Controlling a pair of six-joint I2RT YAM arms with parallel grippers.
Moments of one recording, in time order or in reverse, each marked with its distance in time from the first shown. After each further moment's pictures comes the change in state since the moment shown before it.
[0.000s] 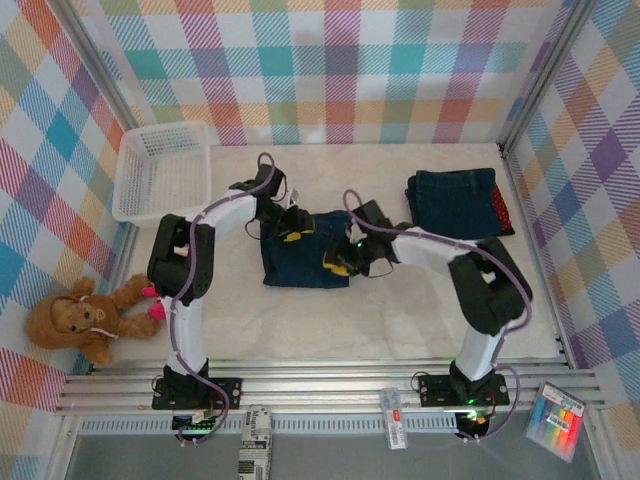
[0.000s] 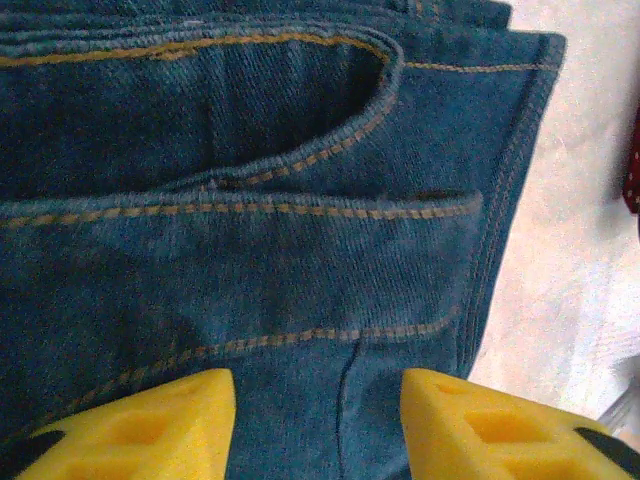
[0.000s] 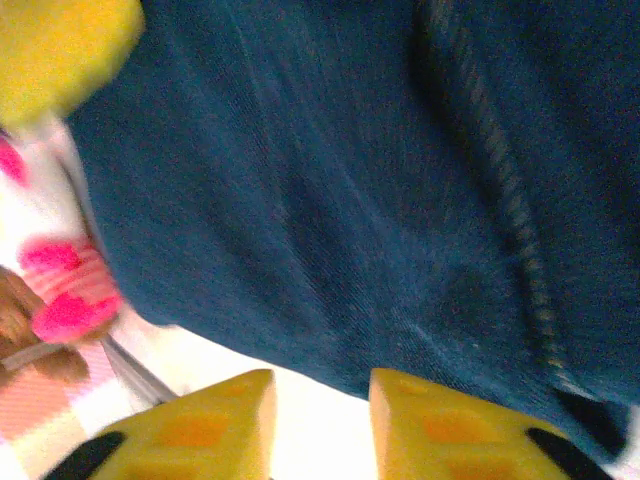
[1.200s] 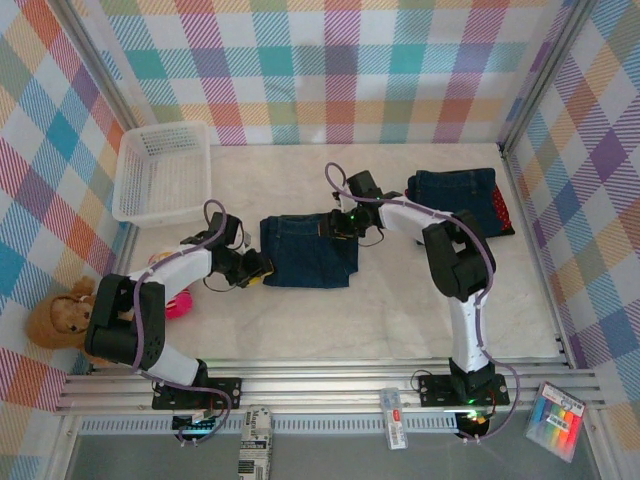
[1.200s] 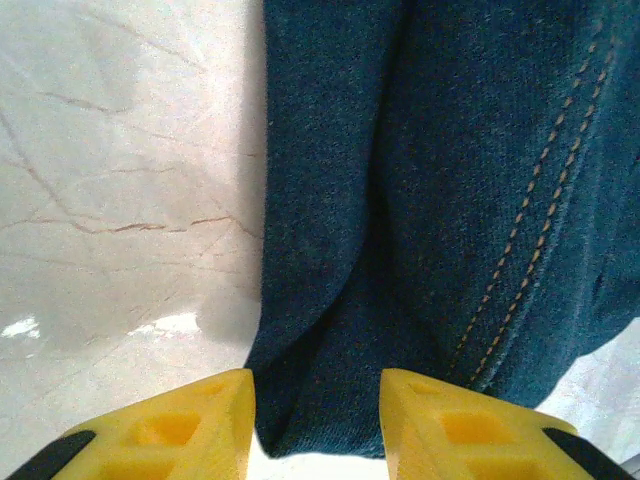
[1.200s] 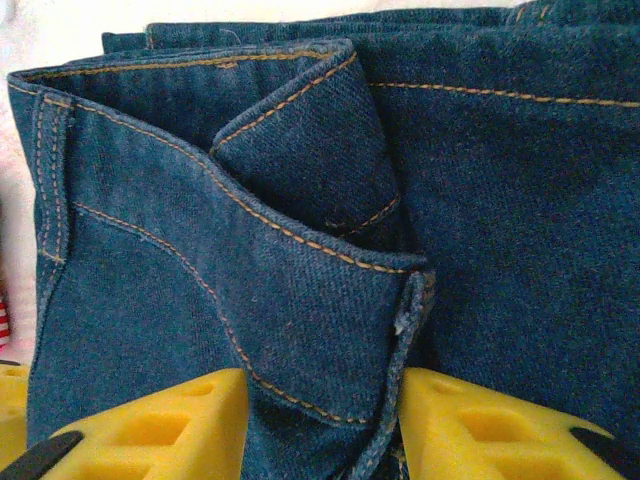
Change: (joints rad) left arm 0.119 -0.507 -0.686 0.156 -0.091 -0.134; right arm -0.065 0.365 0.406 -0.090 -0.008 -0.480
